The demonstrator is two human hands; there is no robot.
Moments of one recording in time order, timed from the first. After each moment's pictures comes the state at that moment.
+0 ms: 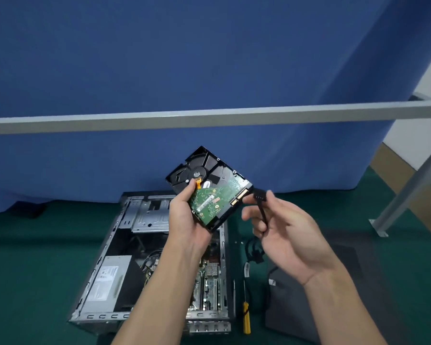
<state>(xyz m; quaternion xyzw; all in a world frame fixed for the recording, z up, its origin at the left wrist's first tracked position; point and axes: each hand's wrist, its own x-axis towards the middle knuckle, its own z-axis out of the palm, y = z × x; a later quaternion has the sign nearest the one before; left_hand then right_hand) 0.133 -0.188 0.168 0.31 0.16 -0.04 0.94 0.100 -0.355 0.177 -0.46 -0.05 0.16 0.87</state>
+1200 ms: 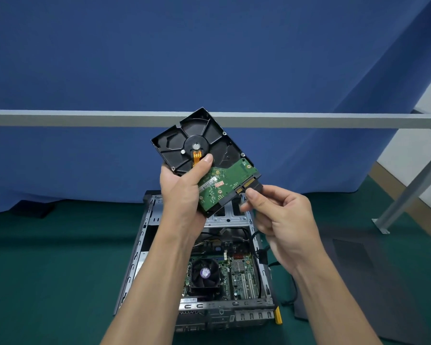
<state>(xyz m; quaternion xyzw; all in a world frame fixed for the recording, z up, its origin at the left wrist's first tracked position) 0.089 -0.068 0.229 0.42 0.05 0.10 0.90 0.062 -0.214 0.208 -0.57 -0.04 -0.01 0.82</state>
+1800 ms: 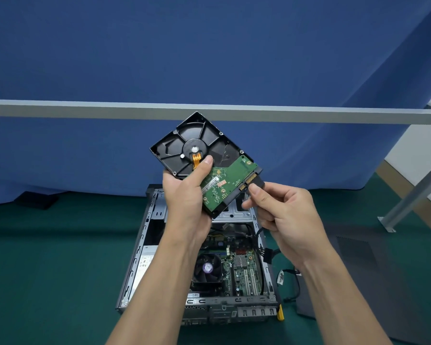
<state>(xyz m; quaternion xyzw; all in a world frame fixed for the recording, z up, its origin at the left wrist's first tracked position) 0.087 -0.071 0.220 0.40 0.09 0.10 0.91 0.070 -0.216 0.204 -0.63 -0.05 0.00 0.78</state>
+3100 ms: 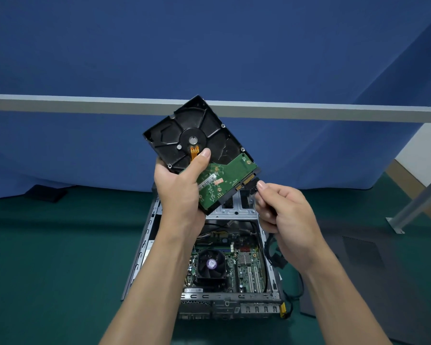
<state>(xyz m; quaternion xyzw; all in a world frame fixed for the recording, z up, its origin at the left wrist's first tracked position) 0.087 -0.058 0.222 0.43 0.08 0.18 0.88 0.070 -0.211 0.199 -0.70 -0.08 0.03 0.71</state>
